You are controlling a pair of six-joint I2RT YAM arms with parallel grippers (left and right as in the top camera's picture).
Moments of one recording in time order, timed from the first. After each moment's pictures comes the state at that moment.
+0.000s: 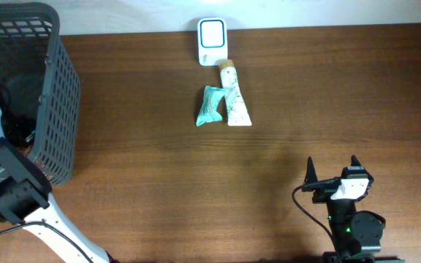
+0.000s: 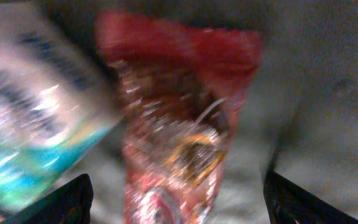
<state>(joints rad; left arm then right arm) 0.59 2.31 1.95 -1.24 -0.14 -0.27 -0.04 0.01 0.01 -0.08 -0.02 -0.03</state>
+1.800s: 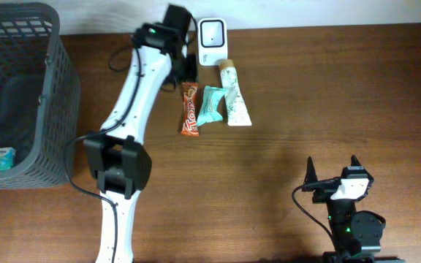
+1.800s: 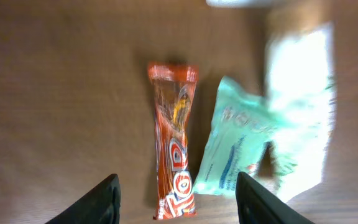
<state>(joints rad) -0.31 2.37 2.45 -1.31 0.02 -0.31 -0.04 0.01 0.01 -0.08 -0.02 -0.03</state>
